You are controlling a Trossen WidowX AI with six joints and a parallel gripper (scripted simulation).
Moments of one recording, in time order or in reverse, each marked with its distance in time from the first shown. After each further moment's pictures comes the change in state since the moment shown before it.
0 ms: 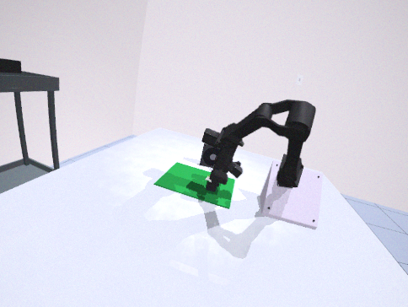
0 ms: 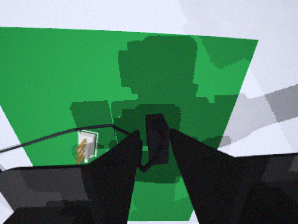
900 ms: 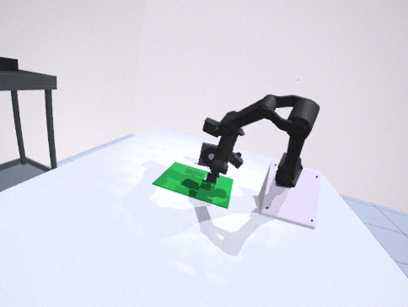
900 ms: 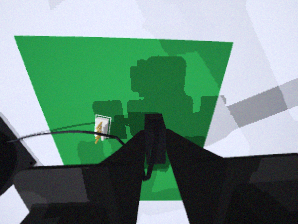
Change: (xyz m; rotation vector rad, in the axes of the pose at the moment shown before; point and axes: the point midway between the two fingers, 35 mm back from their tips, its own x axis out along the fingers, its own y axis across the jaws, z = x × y) arm -0.036 0.005 -0.006 0.013 -0.006 0.006
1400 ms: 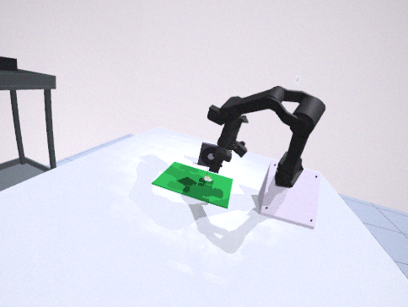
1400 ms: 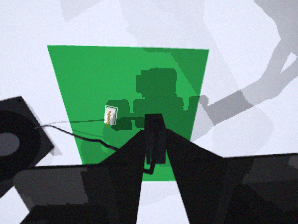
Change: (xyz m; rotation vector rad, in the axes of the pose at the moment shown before) arm -0.047 -0.001 -0.002 0.004 -0.002 -0.005
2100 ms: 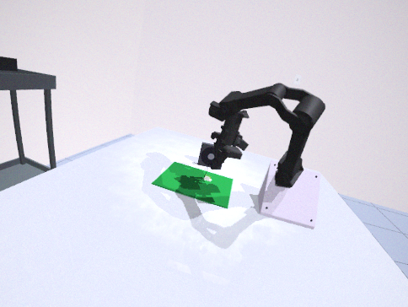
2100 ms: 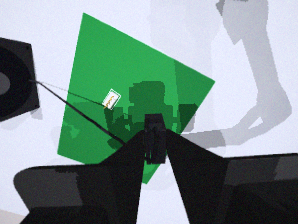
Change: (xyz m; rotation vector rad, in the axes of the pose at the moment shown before) arm -0.016 0.001 0.000 -0.414 -0.026 0.005
